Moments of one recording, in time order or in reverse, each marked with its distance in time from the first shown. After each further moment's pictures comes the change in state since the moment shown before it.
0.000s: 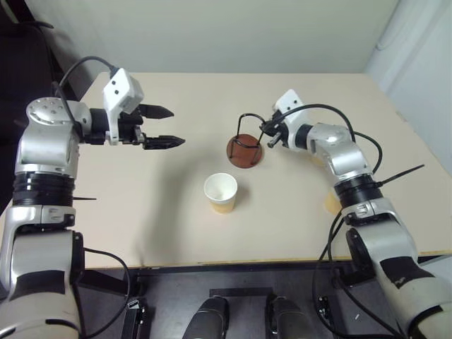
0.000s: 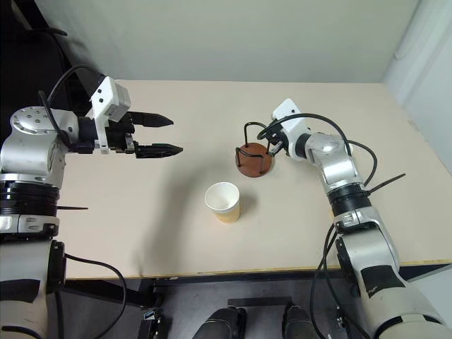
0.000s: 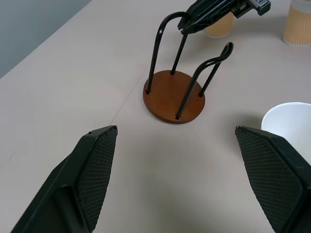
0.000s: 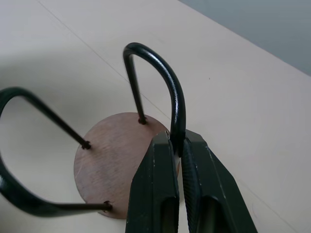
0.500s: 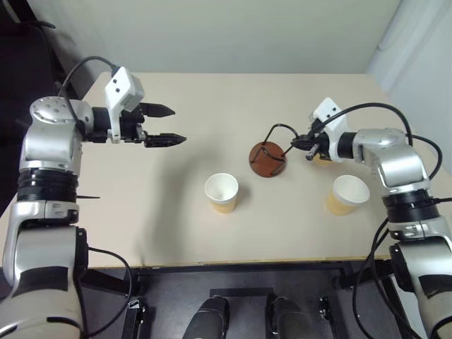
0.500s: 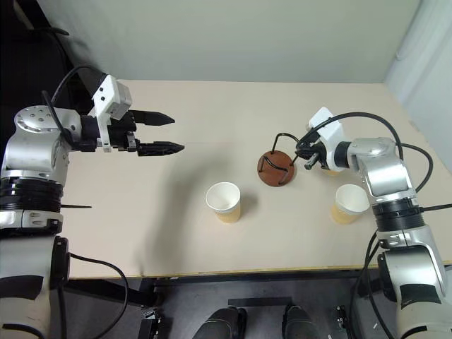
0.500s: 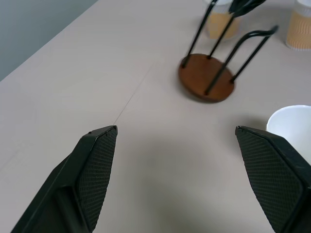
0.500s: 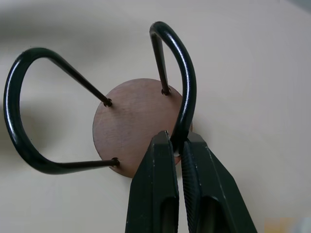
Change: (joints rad) left arm -0.040 -0.027 -0.006 0.078 0.008 -0.038 -0.009; right arm 0.159 -0.283 -0.011 -0.386 0.081 0.344 0.232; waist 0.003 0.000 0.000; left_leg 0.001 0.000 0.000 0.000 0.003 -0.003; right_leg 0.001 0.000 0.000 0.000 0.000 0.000
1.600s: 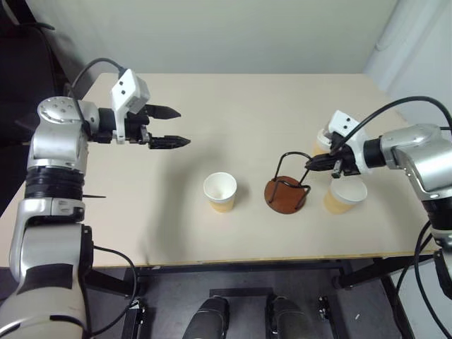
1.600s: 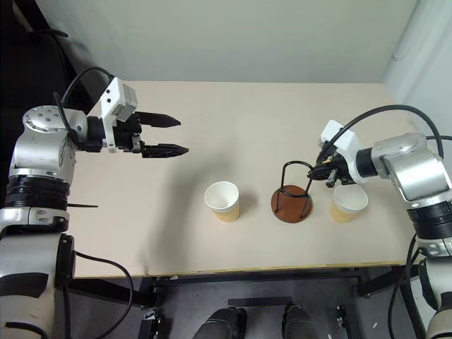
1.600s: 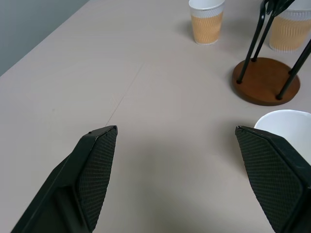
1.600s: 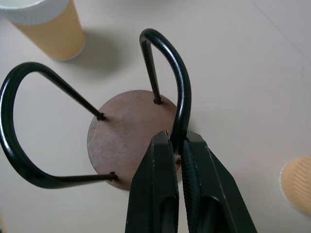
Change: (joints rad) left arm -0.009 -0.019 -0.002 0.024 0.014 -0.028 -0.039; right arm 0.009 -0.269 0.123 -0.163 0.118 0.156 0.266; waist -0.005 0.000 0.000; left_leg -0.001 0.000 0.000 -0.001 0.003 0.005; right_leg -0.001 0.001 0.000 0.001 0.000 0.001
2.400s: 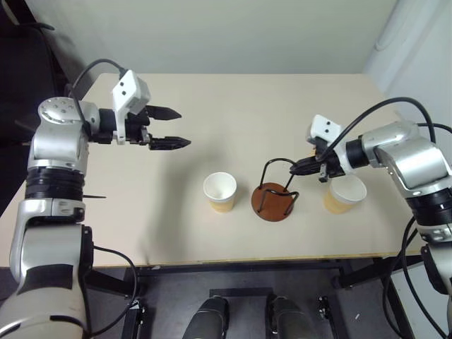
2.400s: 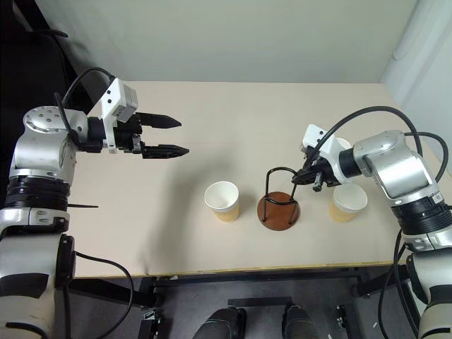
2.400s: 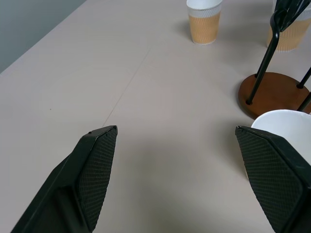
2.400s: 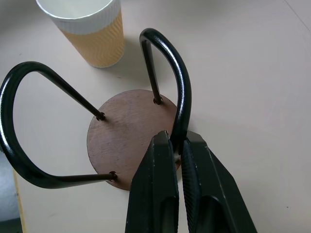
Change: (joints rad) left arm 0.004 -0.001 0.000 -0.008 0.000 0.013 -0.004; right arm -0.054 0.070 0.078 0.015 -0.019 -0.048 0.061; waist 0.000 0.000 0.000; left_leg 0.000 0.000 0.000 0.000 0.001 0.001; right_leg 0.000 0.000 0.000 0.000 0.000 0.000
